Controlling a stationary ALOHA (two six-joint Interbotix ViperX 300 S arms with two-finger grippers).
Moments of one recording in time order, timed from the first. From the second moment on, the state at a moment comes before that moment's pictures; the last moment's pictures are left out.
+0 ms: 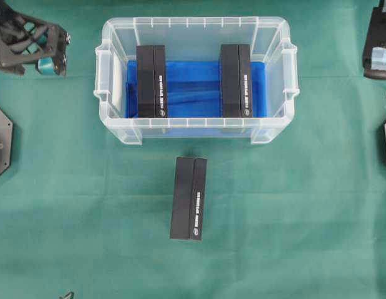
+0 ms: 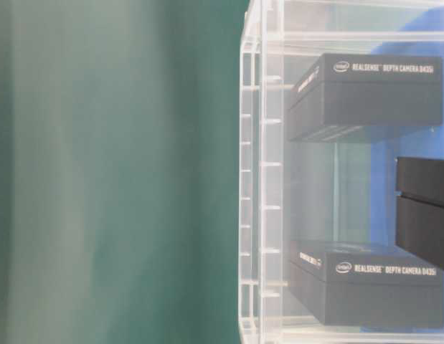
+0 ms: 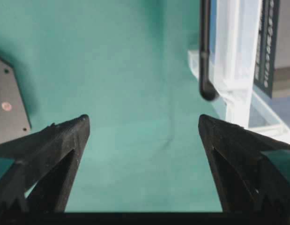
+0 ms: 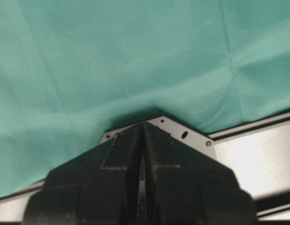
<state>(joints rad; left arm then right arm) 0.34 -0.49 0.44 0.03 1.41 -1.19 -0.02 -0.60 0.40 -0.10 1.60 0.40</state>
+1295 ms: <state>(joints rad) 0.36 -0.43 0.40 0.02 1.40 -1.18 -0.02 -0.60 0.41 -0.10 1.60 0.40</state>
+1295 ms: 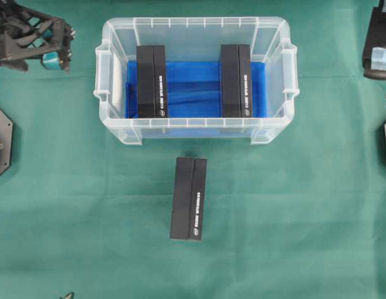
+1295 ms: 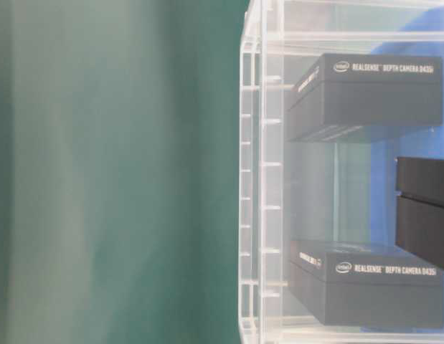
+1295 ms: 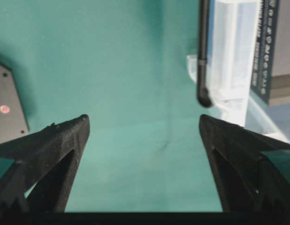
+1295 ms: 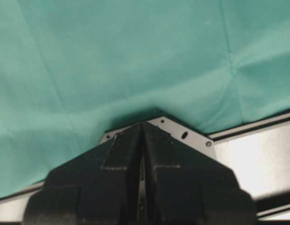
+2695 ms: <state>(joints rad) 0.27 0.04 -0.08 0.02 1.42 -1.21 -0.02 -0.60 0.41 -0.10 1.60 0.40</state>
